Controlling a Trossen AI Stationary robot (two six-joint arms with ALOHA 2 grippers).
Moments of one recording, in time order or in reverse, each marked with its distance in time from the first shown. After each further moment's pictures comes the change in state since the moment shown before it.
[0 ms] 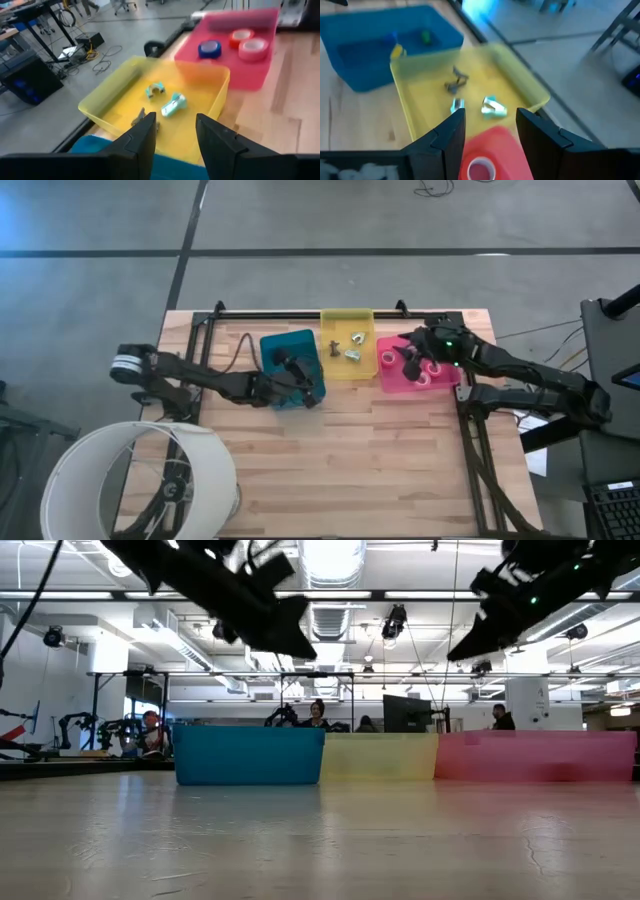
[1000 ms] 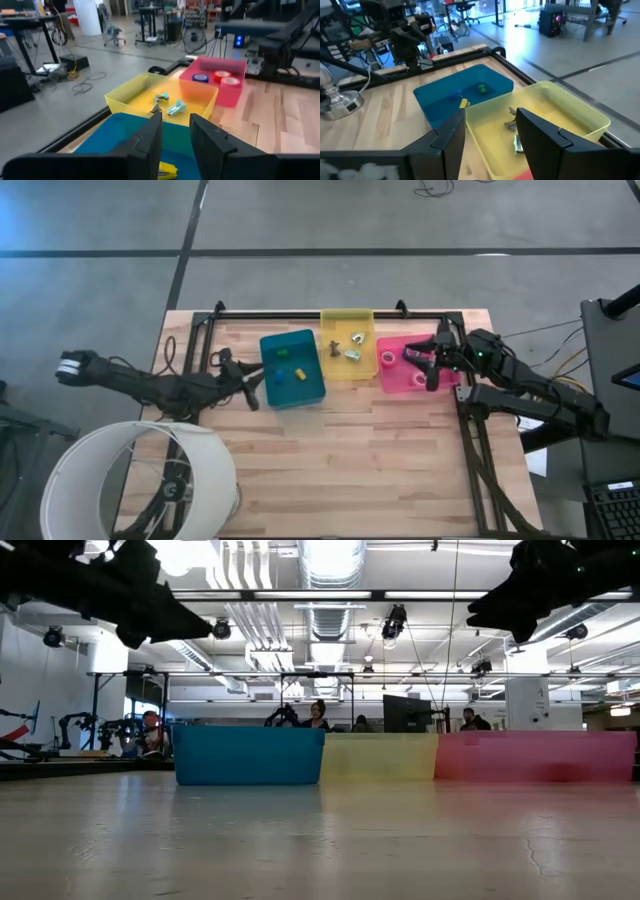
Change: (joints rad) left arm -0.100 -0.792 -0.545 0.030 -0.007 -0.061; right arm 0.002 -0.327 -0.097 0.042 -0.254 0.277
